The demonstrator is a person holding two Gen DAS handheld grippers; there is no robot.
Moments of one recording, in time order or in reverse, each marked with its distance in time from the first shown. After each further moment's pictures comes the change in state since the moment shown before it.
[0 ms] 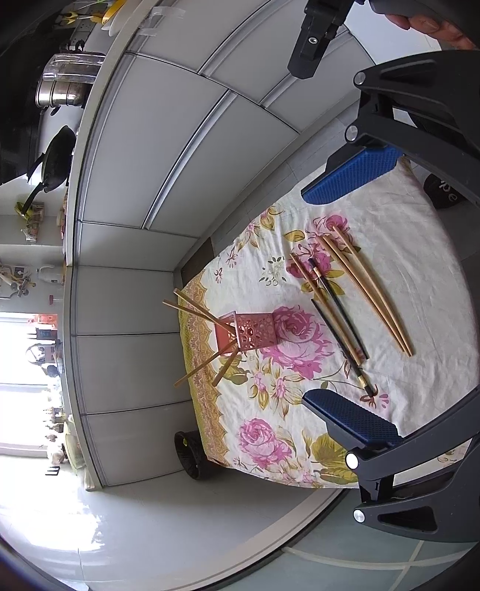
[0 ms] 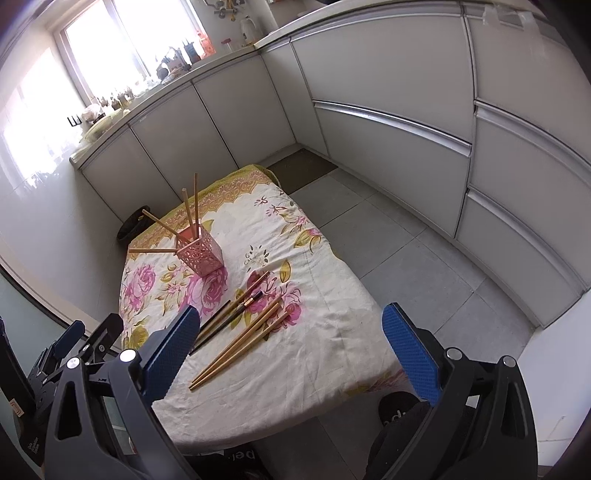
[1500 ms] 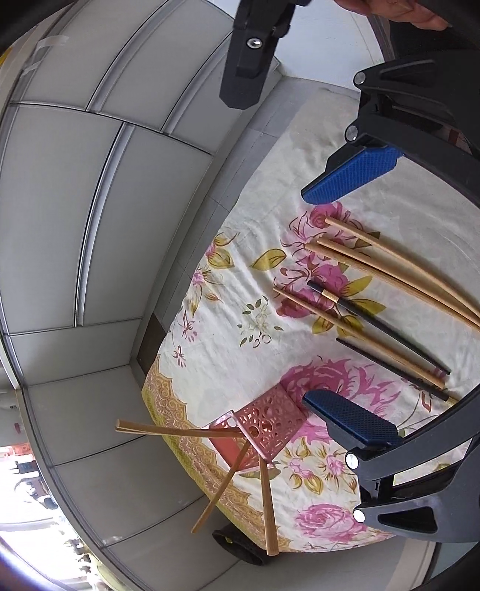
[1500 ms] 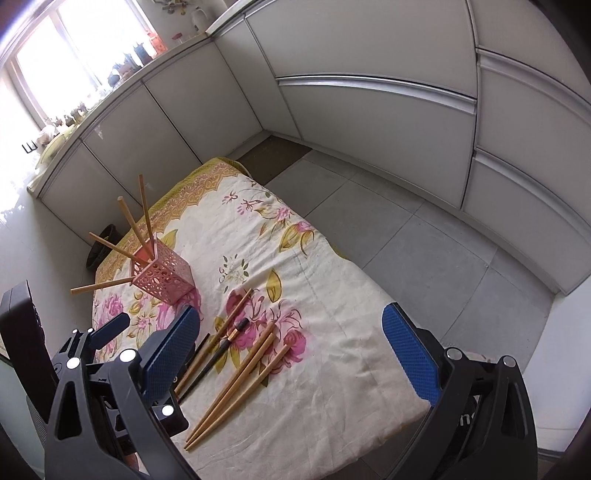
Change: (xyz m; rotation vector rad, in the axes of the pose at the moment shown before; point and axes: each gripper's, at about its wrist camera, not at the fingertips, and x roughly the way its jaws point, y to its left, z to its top) left arm 0.164 -0.029 0.012 0.387 0.197 -0.253; right arm 0.120 0.006 0.013 0.158 0.031 -0.094
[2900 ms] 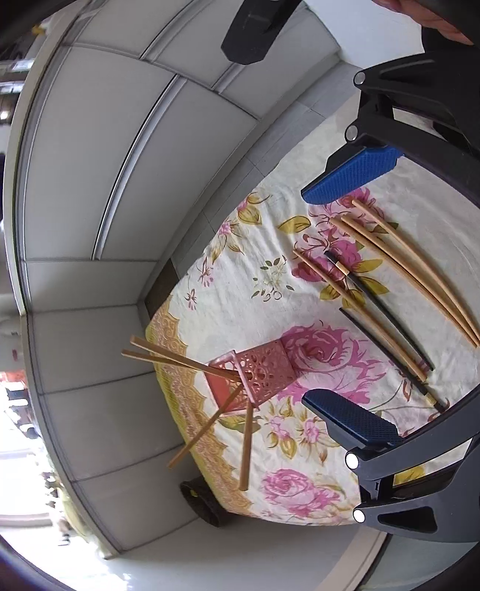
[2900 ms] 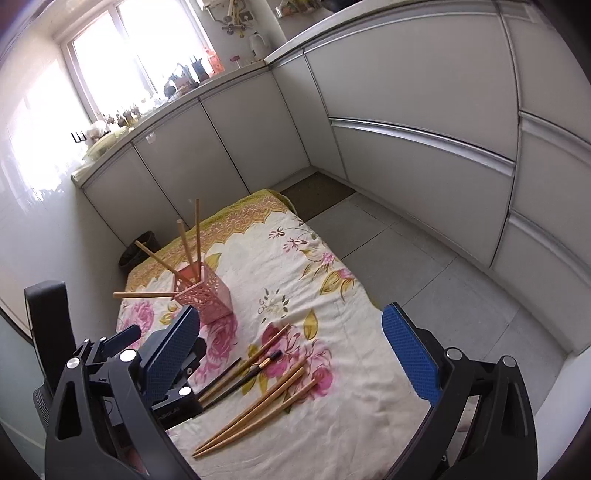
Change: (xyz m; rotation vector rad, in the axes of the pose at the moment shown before) left arm -0.022 0.023 0.006 -0.261 -0.034 0.178; right arm -0.023 0.025 0.026 -0.166 -0.130 0.133
